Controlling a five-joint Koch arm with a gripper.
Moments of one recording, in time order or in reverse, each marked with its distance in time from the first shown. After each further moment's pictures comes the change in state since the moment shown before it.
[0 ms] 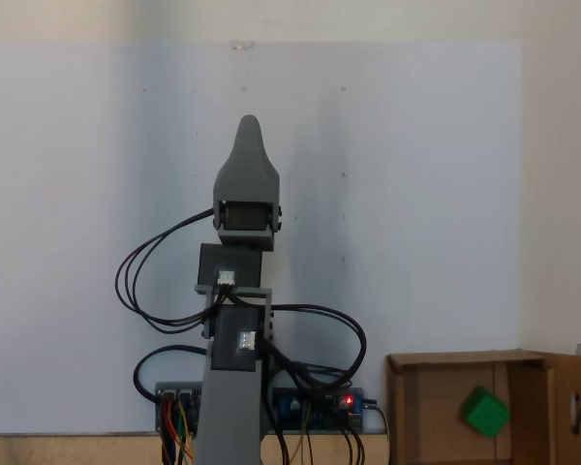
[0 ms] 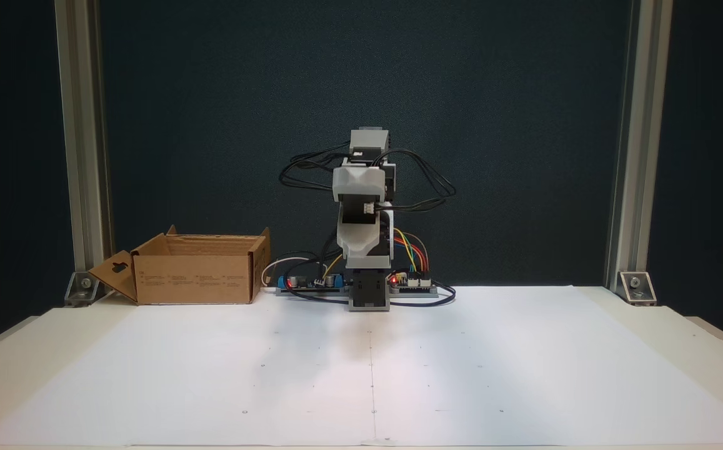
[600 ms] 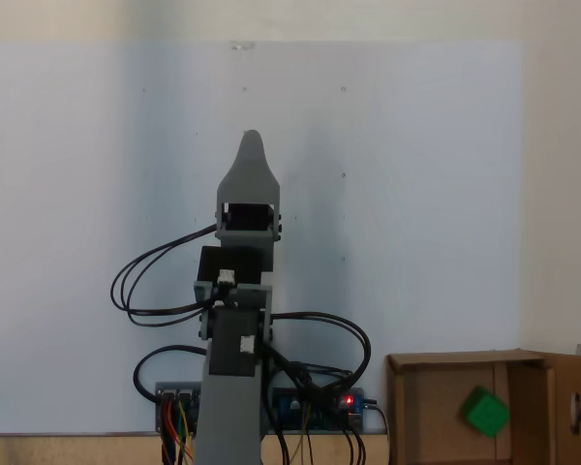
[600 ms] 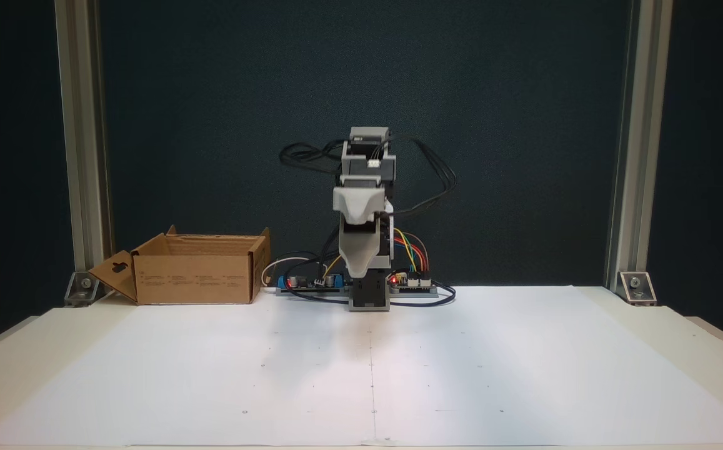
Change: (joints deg) arm 0.0 -0.6 -6.7 27.5 0.1
